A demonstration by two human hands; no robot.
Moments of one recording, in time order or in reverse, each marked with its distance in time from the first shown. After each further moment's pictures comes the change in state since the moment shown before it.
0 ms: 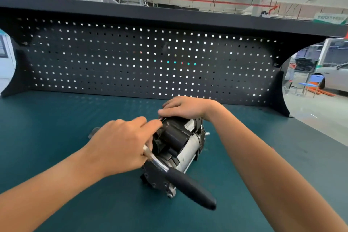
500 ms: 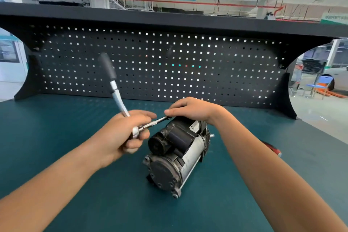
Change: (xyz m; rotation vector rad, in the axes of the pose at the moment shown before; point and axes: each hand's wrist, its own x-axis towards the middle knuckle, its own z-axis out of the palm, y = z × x) left_hand 0.017 -0.002 -0.017 -1.407 -0.081 -1.065; right_hand -0.004 0.004 0.003 0.127 0.128 0.015
